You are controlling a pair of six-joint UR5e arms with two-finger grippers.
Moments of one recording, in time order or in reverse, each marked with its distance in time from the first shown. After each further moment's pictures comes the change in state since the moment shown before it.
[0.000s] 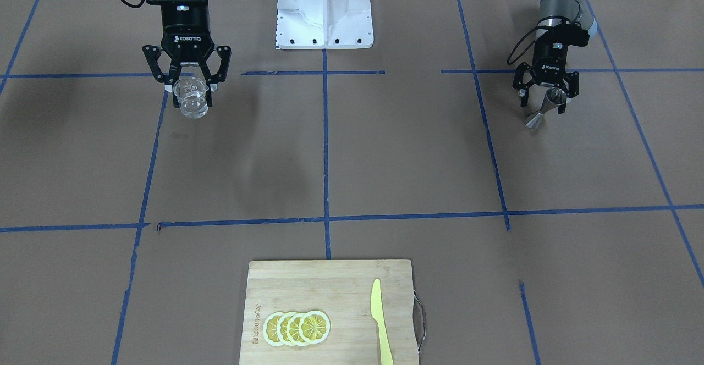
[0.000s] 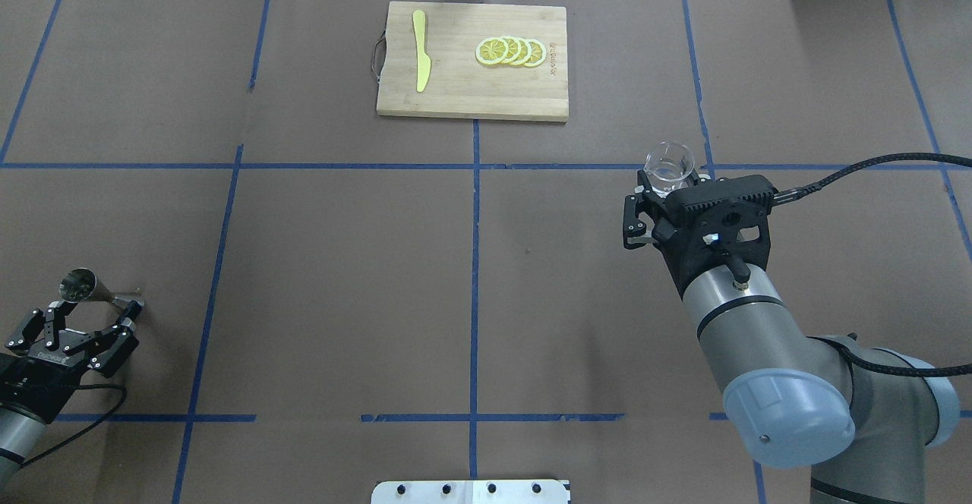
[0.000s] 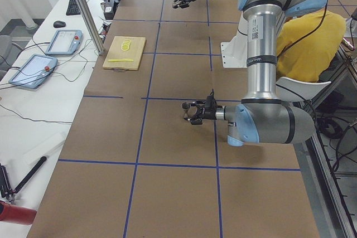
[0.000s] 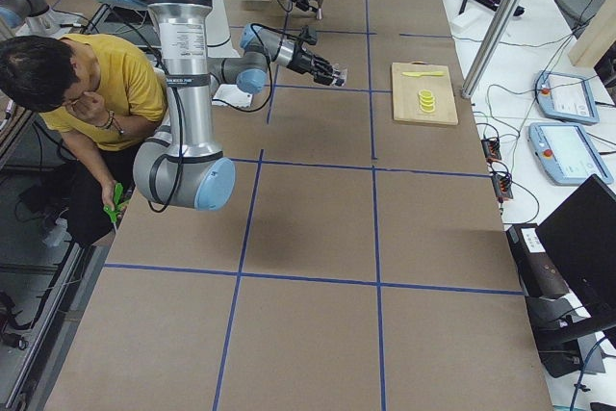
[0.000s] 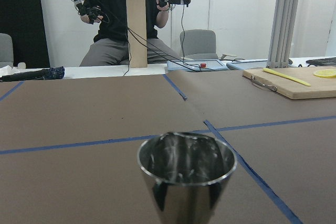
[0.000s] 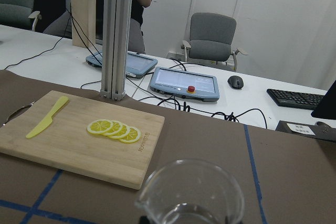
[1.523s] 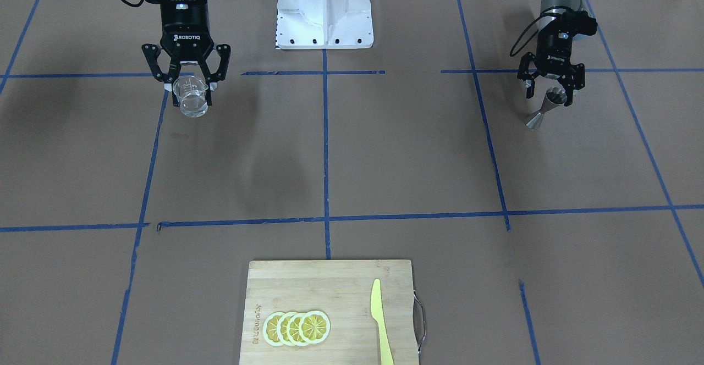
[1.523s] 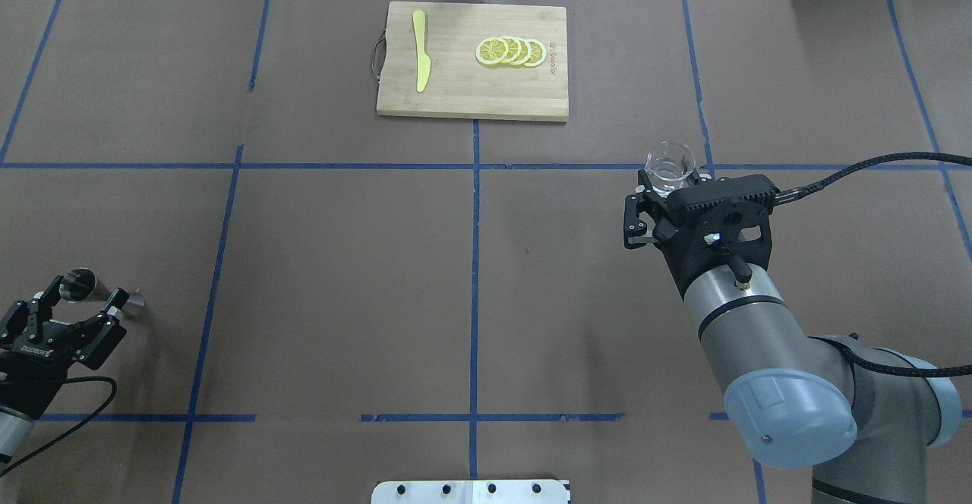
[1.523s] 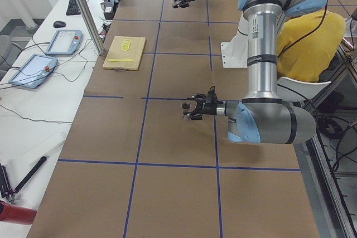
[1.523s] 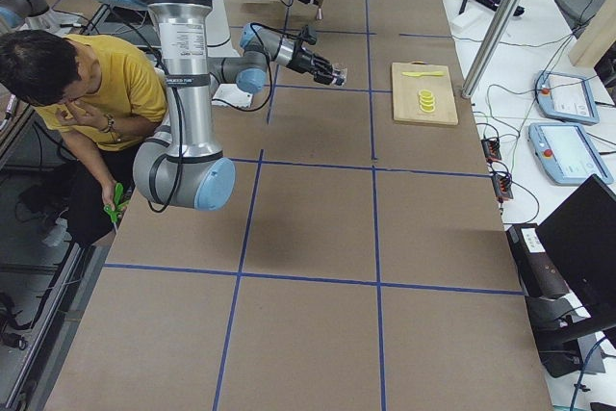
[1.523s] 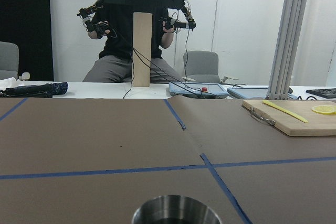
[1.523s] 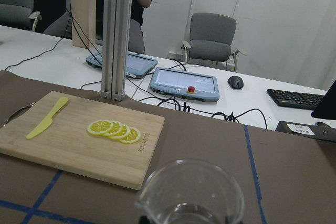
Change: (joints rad) left arm 0.000 0.025 -0.083 -0.063 0.056 0.052; right arm 0.000 -0.001 0.002 0.000 0.000 0.000
